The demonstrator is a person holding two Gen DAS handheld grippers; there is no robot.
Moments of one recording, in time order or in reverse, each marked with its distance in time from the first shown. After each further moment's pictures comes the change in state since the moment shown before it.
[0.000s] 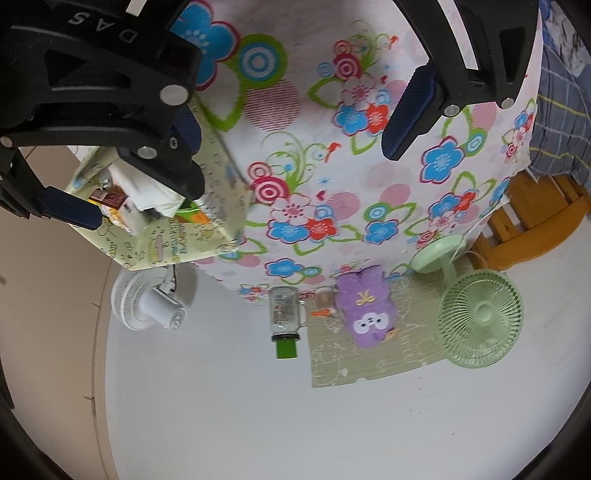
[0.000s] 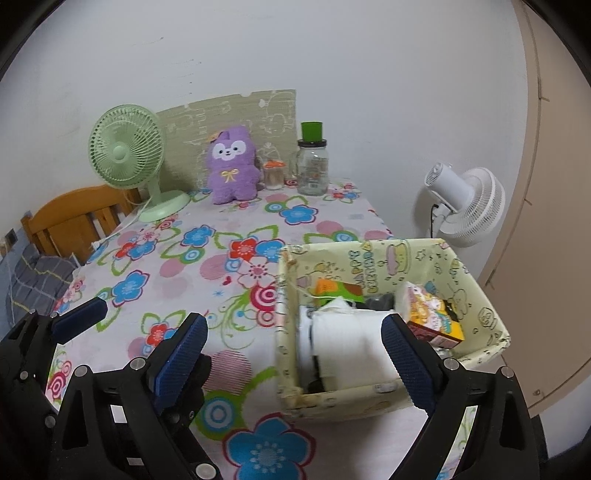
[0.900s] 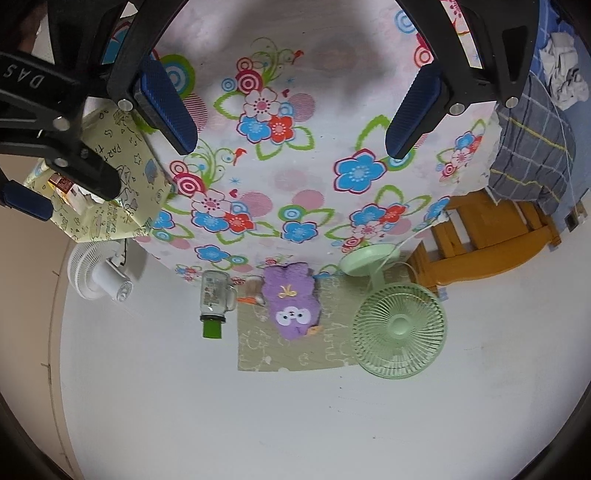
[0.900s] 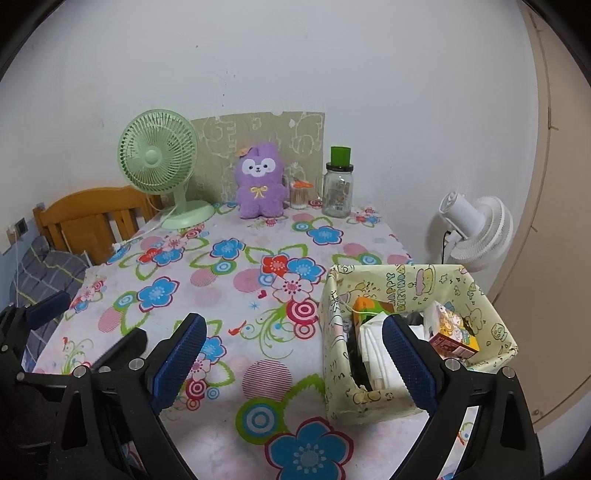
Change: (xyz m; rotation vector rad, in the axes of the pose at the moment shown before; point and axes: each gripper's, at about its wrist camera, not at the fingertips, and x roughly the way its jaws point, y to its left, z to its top) left arm -0.036 0.081 -0.018 -0.115 -0.058 0.141; right arm -0.025 0.043 0.001 -0.059 -0.075 0.014
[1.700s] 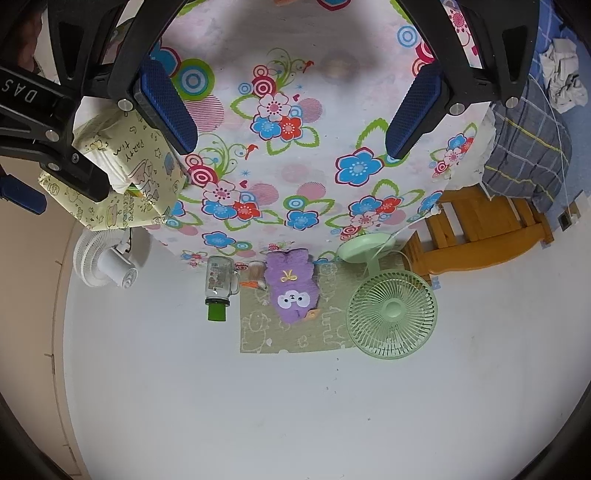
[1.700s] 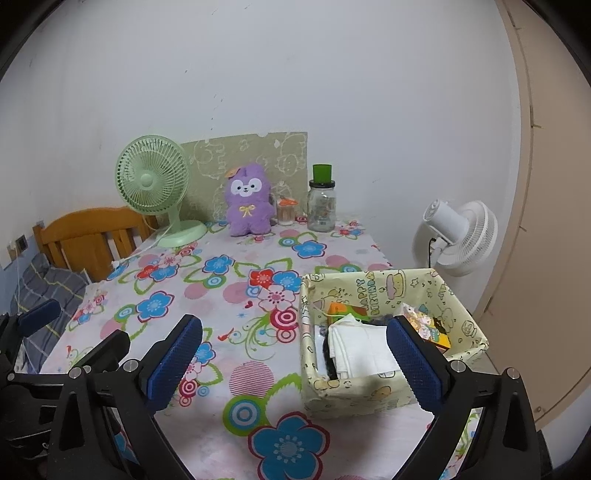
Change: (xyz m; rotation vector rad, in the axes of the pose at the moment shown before) left arm -0.034 -0.013 -0.002 -0.011 -0.052 0.009; right arm -0.031 -0.026 -0.006 0.035 -0.069 -0.012
